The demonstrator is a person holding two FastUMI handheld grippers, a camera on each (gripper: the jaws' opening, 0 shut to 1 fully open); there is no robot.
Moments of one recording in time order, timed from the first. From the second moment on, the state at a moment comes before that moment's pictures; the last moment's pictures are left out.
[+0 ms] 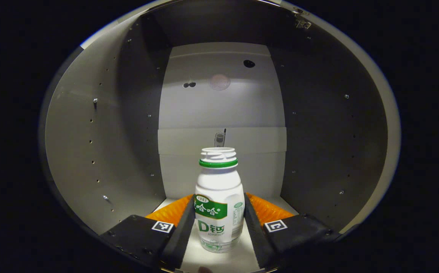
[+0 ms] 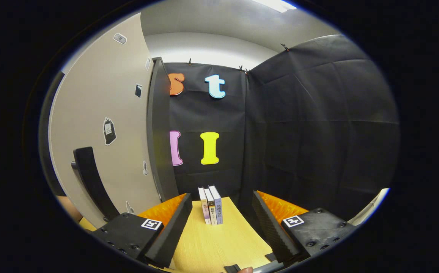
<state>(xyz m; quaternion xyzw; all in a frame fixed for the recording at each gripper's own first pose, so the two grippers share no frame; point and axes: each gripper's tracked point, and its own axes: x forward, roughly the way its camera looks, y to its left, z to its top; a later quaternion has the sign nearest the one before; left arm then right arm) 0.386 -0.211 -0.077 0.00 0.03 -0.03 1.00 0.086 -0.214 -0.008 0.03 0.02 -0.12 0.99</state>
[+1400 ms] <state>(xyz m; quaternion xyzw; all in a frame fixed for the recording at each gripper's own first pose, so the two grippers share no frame) 0.133 -0.094 -0.015 0.00 -0.01 -0.02 1.00 0.055 -0.173 0.009 0.02 -0.01 -0.09 1.00</state>
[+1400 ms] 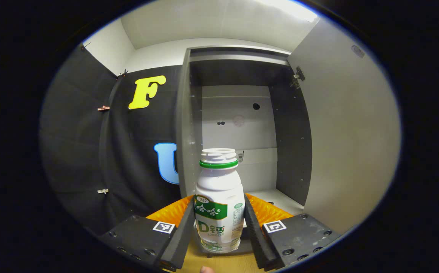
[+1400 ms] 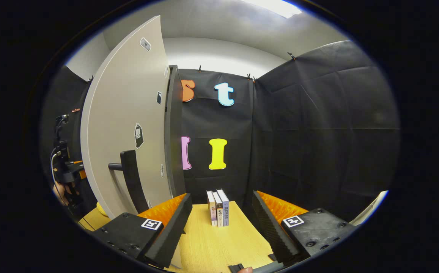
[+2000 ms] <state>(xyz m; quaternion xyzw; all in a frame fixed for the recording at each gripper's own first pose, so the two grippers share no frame) 0.039 -0.030 -0.111 -0.02 -0.01 0.01 1.00 0.052 -0.167 0.022 0.05 -0.05 -0.08 0.99</state>
